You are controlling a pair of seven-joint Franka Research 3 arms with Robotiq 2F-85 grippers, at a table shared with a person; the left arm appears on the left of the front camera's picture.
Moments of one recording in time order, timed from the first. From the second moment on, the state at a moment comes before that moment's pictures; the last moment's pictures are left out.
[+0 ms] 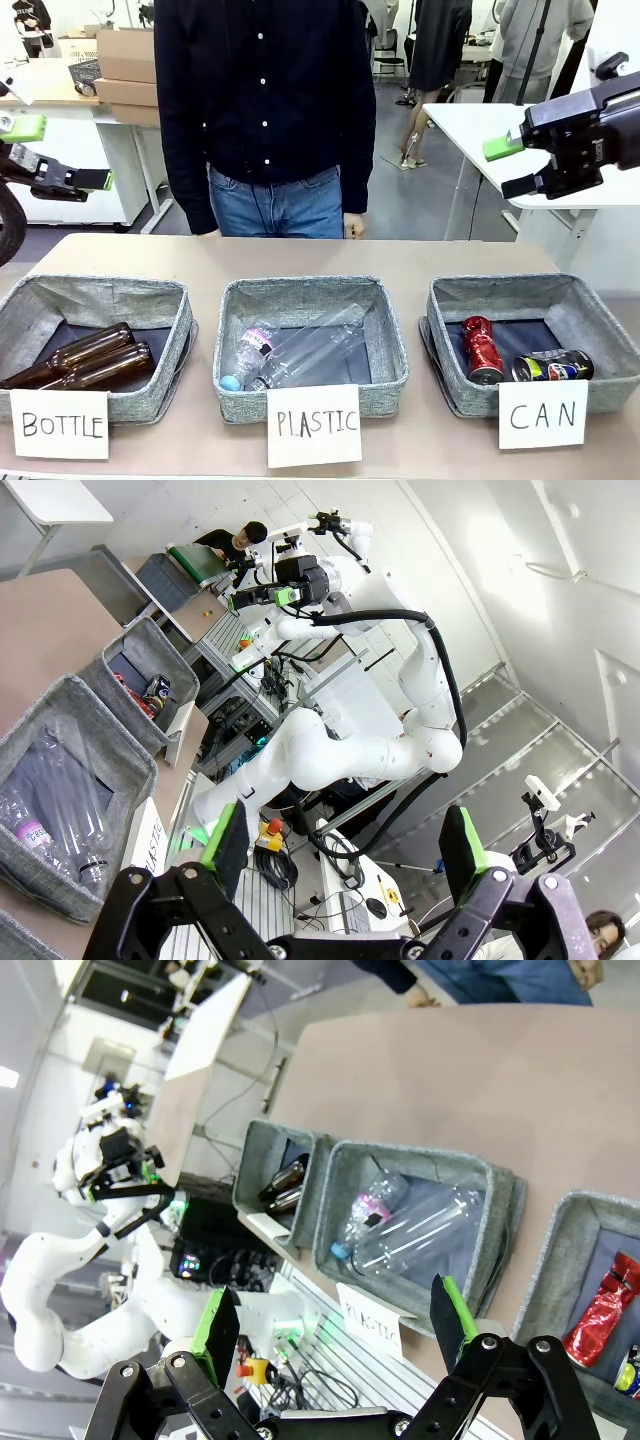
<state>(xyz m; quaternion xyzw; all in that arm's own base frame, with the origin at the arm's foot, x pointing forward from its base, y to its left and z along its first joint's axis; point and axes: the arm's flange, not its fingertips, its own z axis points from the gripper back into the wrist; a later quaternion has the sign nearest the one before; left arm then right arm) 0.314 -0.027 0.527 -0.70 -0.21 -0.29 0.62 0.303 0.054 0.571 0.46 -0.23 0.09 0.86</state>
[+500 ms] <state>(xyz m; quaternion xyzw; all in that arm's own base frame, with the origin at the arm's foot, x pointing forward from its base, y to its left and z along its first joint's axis) 0.314 -0.027 0.527 -0.70 -0.21 -0.29 0.62 0.303 0.054 0.571 0.46 -0.23 0.09 0.86</state>
